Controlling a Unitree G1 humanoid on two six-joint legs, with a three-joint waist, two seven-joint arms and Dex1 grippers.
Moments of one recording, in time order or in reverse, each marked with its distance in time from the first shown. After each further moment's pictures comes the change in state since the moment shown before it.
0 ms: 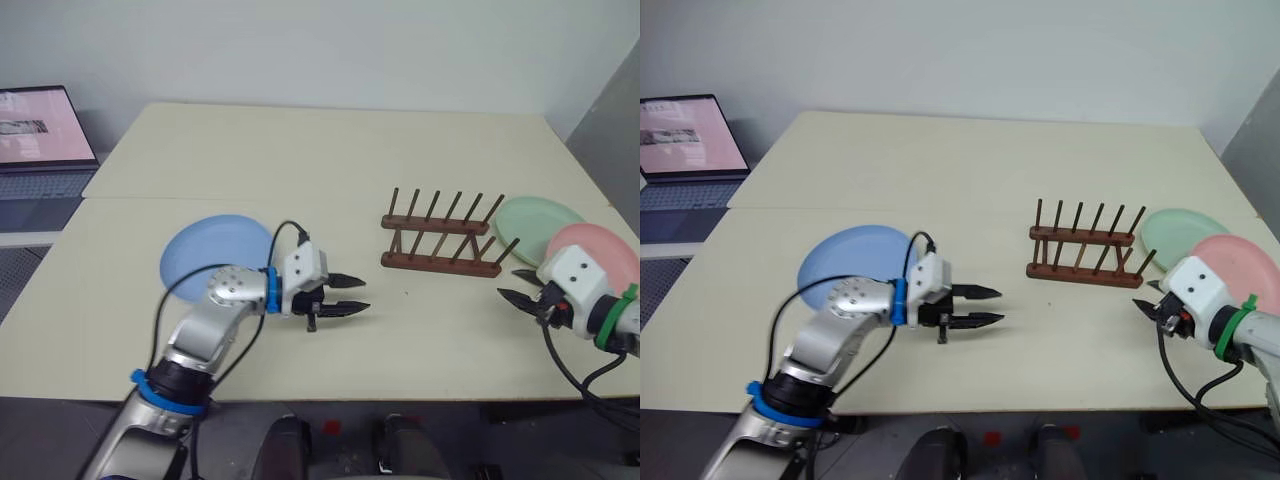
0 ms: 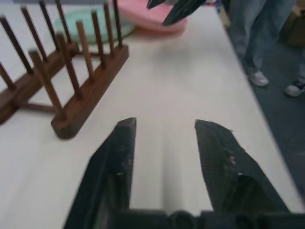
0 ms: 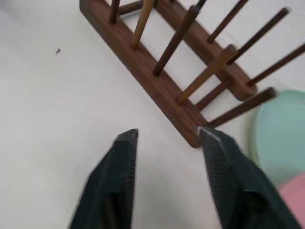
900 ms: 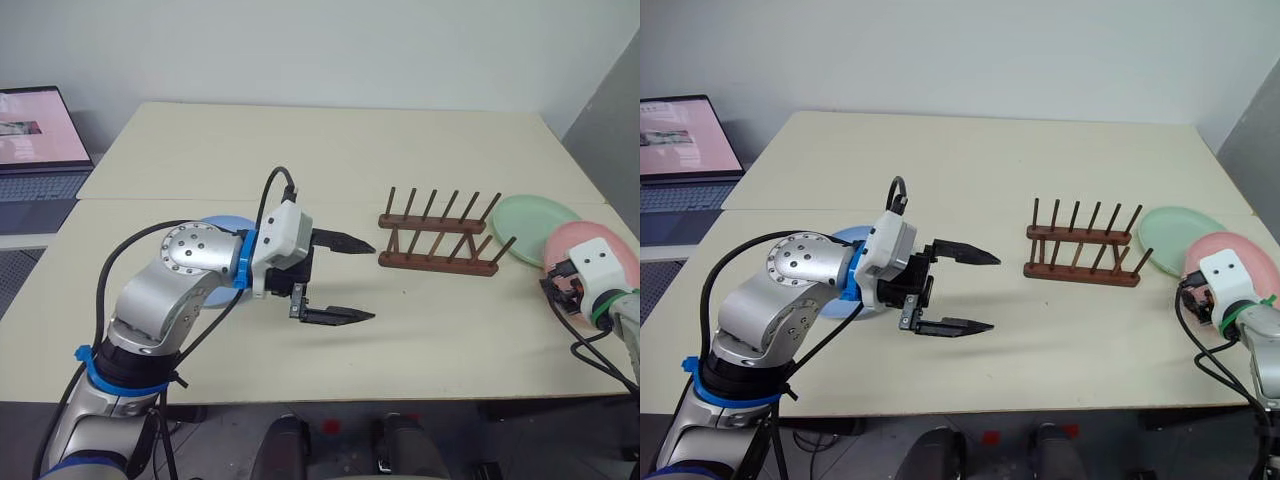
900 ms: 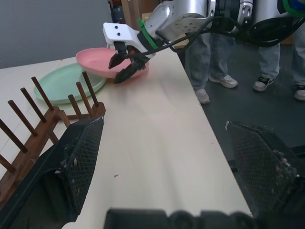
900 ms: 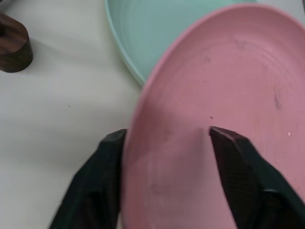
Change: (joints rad) left arm -0.137 0.096 0.047 -0.155 -0.162 0.099 -0.059; right arm -0.272 0.066 0.173 0.496 -0.175 0.030 -0.333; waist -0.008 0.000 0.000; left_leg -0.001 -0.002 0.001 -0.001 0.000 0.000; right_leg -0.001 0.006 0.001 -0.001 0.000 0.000
